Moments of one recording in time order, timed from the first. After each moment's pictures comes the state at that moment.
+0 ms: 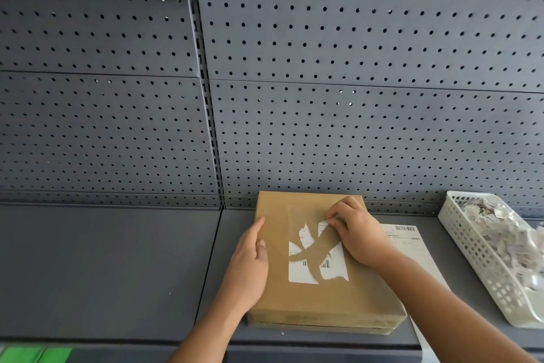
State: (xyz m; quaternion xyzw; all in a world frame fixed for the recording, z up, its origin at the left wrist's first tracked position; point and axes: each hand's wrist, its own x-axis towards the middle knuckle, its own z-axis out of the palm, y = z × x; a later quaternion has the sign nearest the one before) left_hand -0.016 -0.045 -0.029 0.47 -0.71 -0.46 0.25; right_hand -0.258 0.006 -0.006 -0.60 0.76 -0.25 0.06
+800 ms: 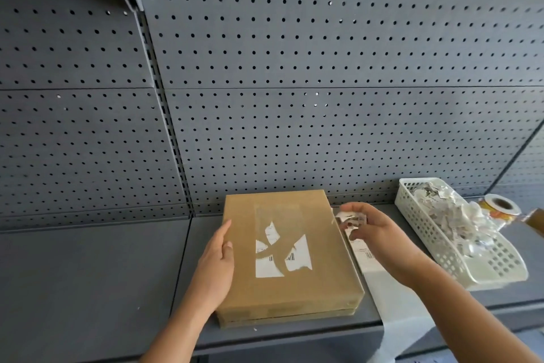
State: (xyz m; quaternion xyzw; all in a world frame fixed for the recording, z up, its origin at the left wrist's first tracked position) left_hand -0.011 -0.044 -0.023 0.47 -0.72 -0.45 0.24; right_hand -0.280 0.101 0.033 -0.37 0.72 -0.49 0.32
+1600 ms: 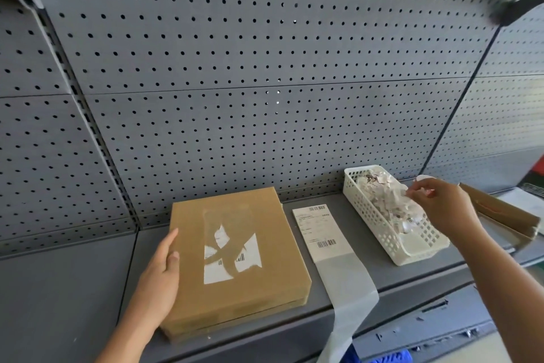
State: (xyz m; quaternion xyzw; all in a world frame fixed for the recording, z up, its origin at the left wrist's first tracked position) left_hand -0.015 -0.042 -0.021 0.48 -0.72 -0.44 0.23; right_hand -0.426 0.217 0.068 -0.26 0.90 -0.34 -0.05
